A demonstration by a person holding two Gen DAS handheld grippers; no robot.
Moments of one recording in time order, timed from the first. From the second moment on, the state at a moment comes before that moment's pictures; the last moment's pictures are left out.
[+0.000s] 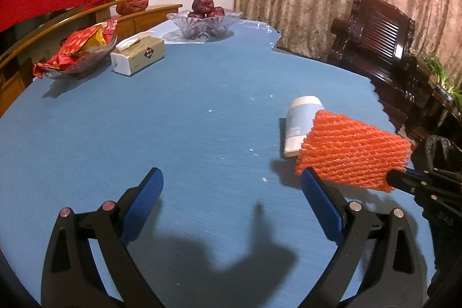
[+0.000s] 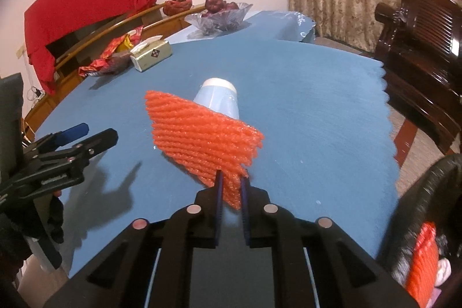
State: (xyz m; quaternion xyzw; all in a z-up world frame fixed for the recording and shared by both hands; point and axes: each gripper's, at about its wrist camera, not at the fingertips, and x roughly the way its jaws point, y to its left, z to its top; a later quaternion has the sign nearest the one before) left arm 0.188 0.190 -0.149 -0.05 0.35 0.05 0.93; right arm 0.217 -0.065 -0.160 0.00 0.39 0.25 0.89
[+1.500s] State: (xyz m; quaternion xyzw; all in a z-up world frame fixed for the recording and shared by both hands) left arm 0.295 0.139 -0.189 -0.08 0.41 -0.04 0.91; right arm 0.284 -0.101 -0.170 0.02 0.36 0.14 0.92
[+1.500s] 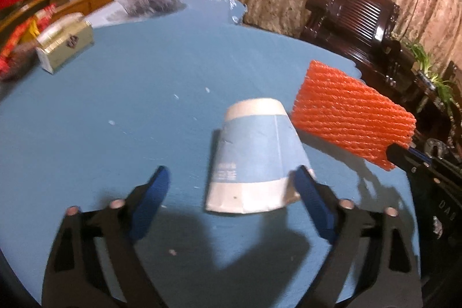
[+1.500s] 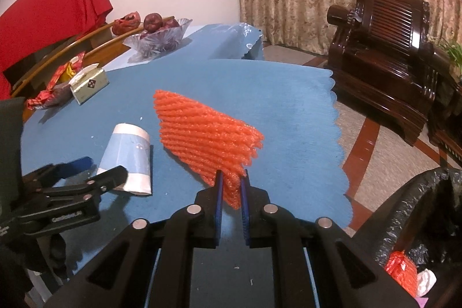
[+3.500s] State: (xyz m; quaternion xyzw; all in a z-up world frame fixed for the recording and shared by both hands) left arm 0.121 0.066 -0.033 -0.04 0.30 -0.09 0.95; right arm 0.124 -0.177 -0.060 0.01 0.30 0.12 0.95
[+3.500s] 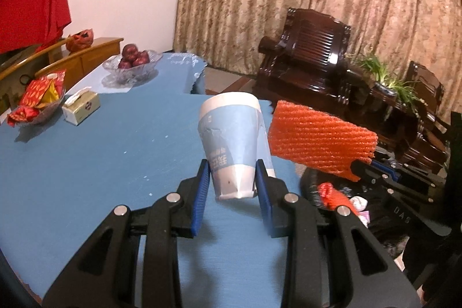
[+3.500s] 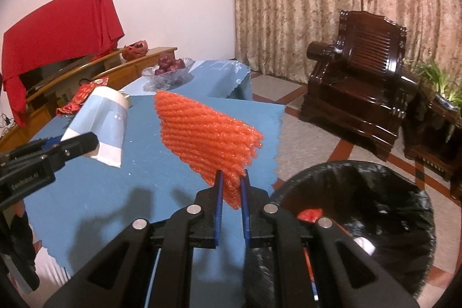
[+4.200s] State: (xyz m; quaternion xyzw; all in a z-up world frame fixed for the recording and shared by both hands) left arm 0.103 -0.036 -0.029 0.00 0.29 -0.19 0.94; right arm 0.076 -0.275 -0.052 0.04 0.28 0.03 0.96
